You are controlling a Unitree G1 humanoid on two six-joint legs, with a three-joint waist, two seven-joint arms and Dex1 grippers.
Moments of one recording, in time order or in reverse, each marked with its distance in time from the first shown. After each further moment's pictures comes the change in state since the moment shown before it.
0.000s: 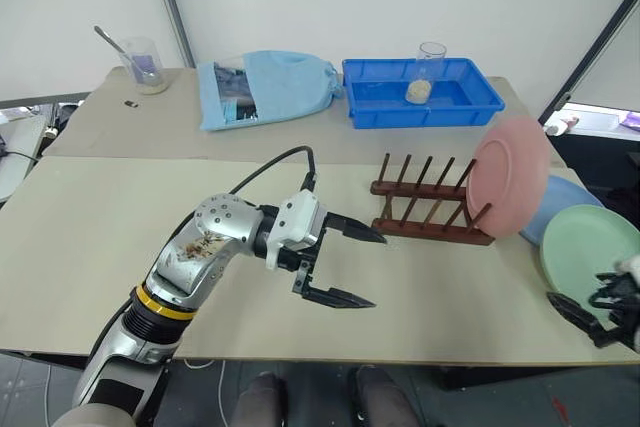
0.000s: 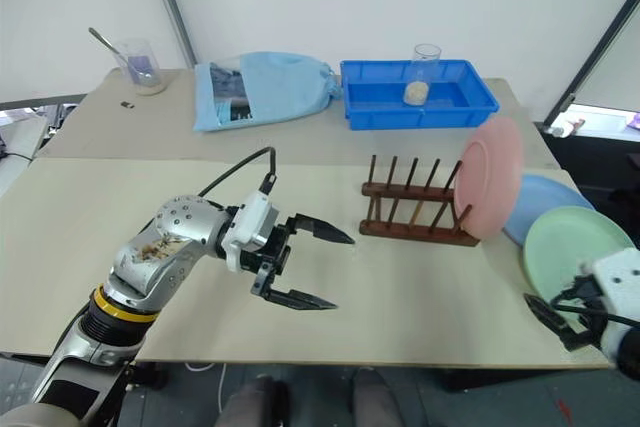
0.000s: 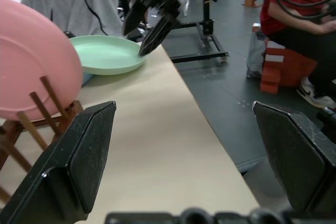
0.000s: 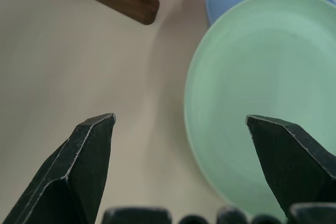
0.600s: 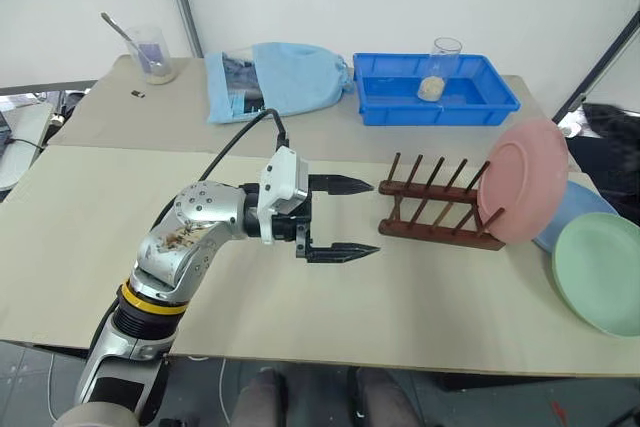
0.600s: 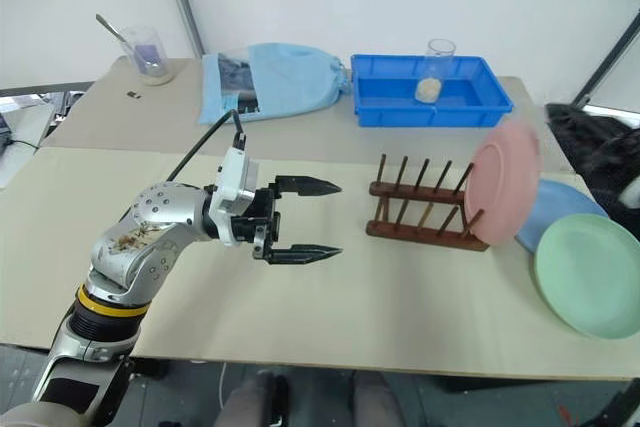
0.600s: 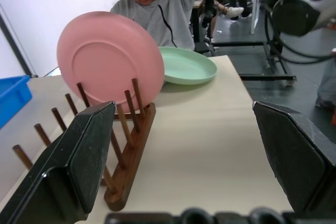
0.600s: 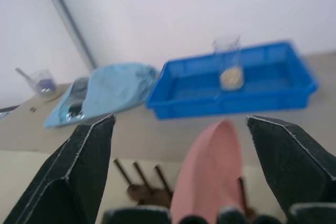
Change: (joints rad) left arm -0.007 -0.004 0.121 -0.053 -0.047 0.093 0.203; right arm -0.770 -0.159 -0.276 0.310 0.702 0.429 -0.173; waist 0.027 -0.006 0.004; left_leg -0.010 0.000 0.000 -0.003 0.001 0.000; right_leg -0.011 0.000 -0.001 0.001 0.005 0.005
